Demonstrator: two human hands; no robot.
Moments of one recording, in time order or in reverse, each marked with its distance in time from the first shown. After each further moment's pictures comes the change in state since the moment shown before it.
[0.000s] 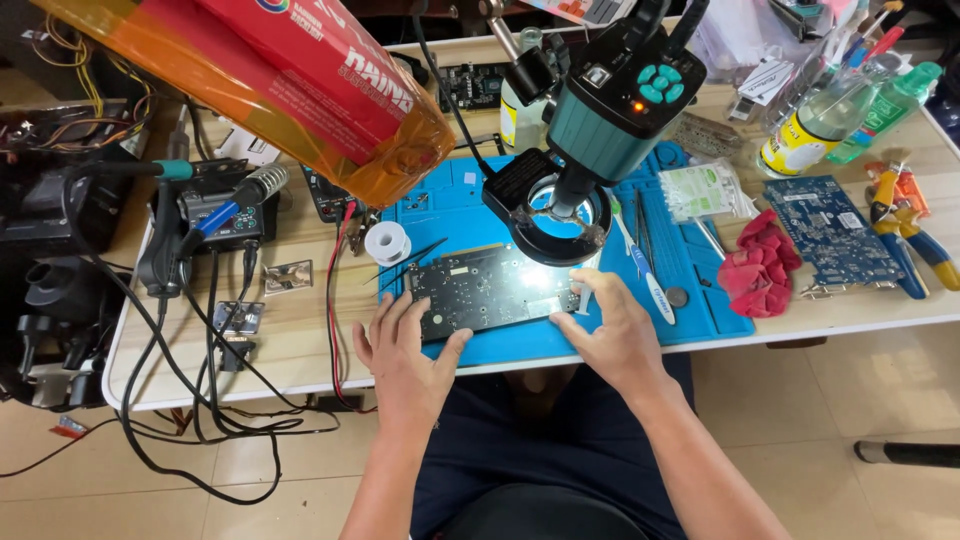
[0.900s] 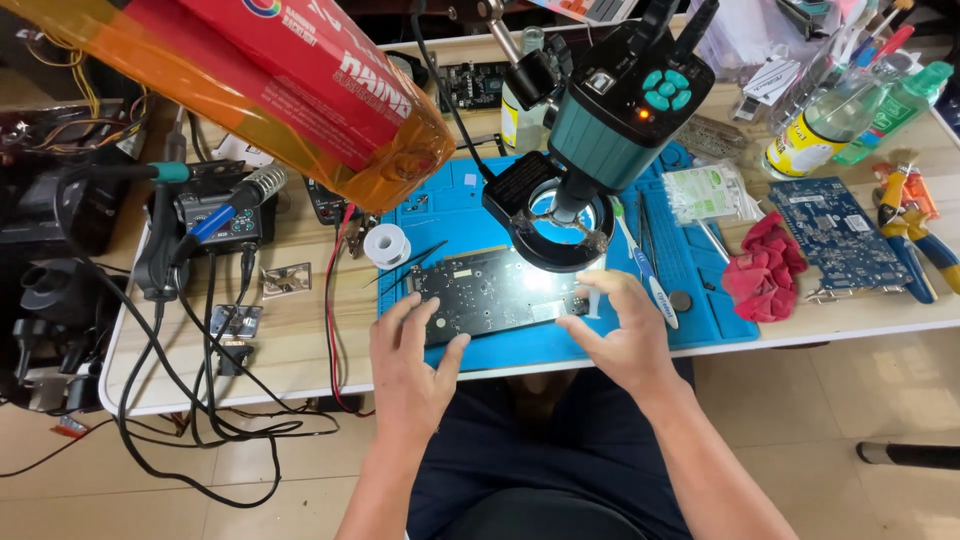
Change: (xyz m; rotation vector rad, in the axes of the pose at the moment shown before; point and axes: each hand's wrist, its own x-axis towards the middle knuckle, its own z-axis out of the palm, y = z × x) left_hand 0.013 0.014 -0.020 -0.139 0.032 0.154; right_hand 0.010 0.008 -0.006 0.170 0.108 -0.072
